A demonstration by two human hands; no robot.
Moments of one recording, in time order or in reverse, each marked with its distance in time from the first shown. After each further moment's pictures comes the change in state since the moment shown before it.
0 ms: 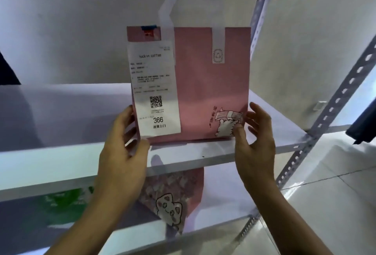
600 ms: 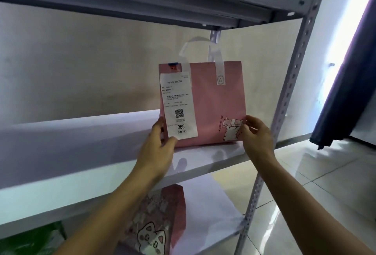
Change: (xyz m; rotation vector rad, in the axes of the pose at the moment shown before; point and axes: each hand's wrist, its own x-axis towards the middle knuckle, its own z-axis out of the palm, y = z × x) left_hand 0.038 0.015 0.089 0.040 -0.358 -0.019; right_hand 0.067 0.026 -0.073 -0.081 0.122 0.203
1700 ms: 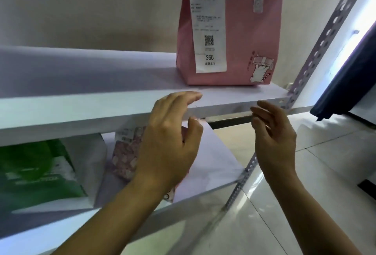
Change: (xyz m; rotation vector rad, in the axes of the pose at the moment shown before) left_hand -0.098 -0.043 0.006 0.256 0.202 0.474; right_hand -0.128 0.050 0.002 0.050 -0.013 -0.195
